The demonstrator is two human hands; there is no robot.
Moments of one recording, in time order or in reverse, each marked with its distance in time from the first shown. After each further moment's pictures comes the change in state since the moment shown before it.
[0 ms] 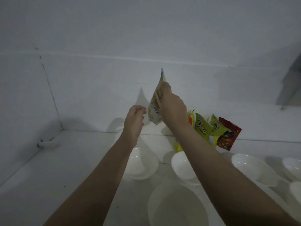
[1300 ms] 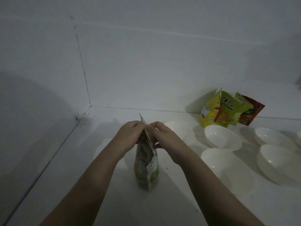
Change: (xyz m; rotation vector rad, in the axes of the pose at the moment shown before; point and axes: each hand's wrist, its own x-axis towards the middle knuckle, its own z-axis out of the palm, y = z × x) left_hand -0.073 -0.037 -0.227 0.345 -0.302 -0.129; right_hand -0.175 -0.165 0.071 0.871 -0.650 0.428
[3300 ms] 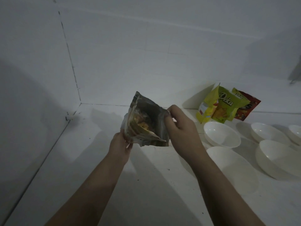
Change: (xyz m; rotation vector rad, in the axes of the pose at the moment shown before) left_hand 0.058 -0.087 0.003 -0.886 0.220 -0.499; right_hand -0.009 -0.024 -0.003 -0.288 0.440 -0.376
